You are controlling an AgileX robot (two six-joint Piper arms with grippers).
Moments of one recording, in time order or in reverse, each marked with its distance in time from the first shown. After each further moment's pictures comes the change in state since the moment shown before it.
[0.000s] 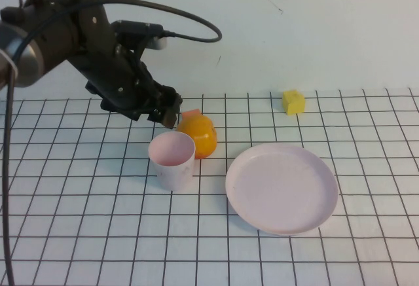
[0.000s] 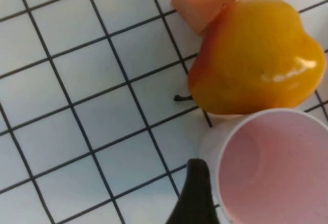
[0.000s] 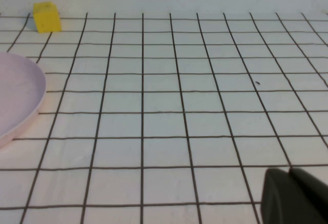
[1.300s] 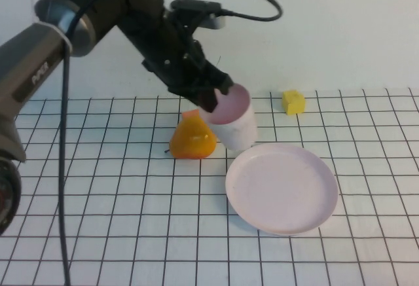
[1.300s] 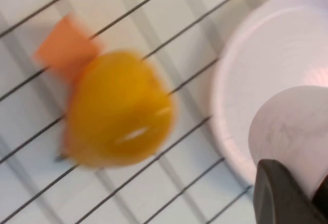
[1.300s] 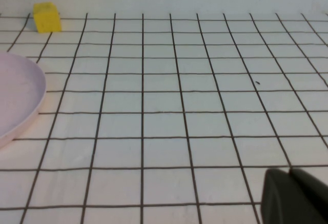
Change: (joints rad) right arm 0.000 0.000 0.000 0.000 -0.001 0.000; left arm -0.107 0.177 -0.385 -0.103 0.293 0.092
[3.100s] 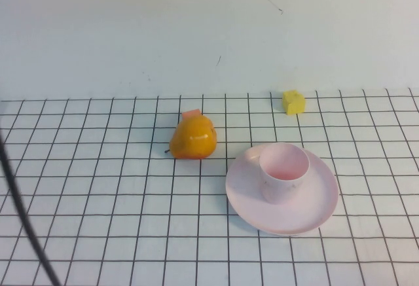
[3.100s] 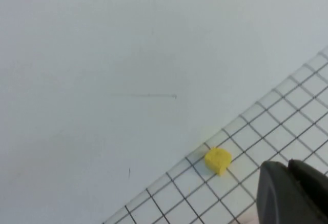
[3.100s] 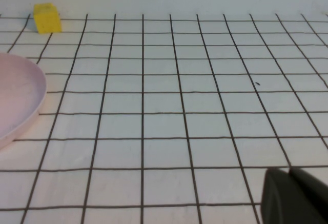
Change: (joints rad) right arm 0.000 0.000 0.000 0.000 -0.001 0.000; left arm -0.272 -0.259 -0.344 0.432 -0.122 -0.240
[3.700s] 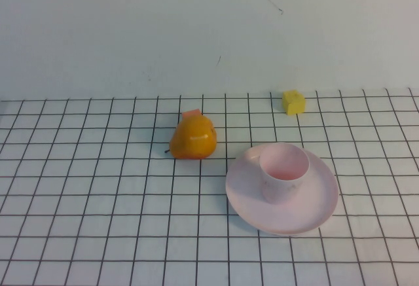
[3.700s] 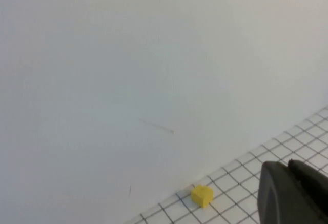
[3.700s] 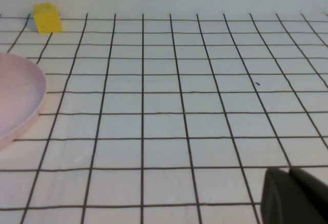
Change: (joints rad) right arm 0.000 0.000 0.000 0.000 0.000 0.000; left arm 0.000 -0.748 0.871 0.019 -0.458 -0.114
